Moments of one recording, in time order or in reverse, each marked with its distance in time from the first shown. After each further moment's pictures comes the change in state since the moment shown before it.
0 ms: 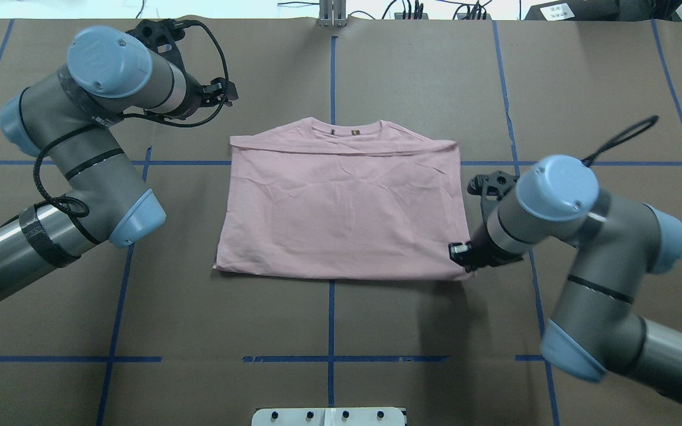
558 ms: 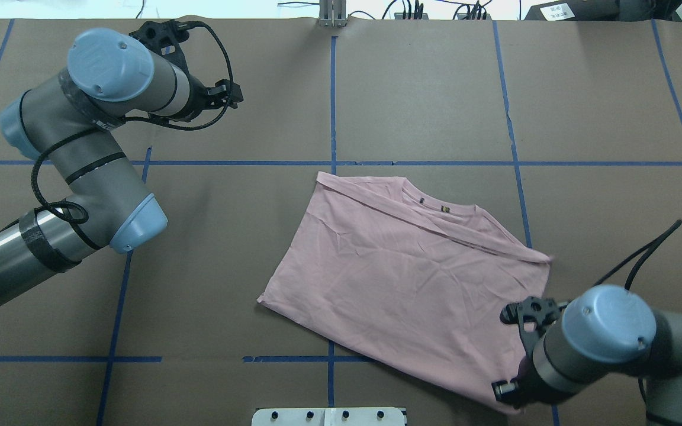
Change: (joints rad) left arm 0.015 0.001 -0.033 0.004 0.000 -0.008; right arm -0.313 -0.248 0.214 0.001 0.015 0.118
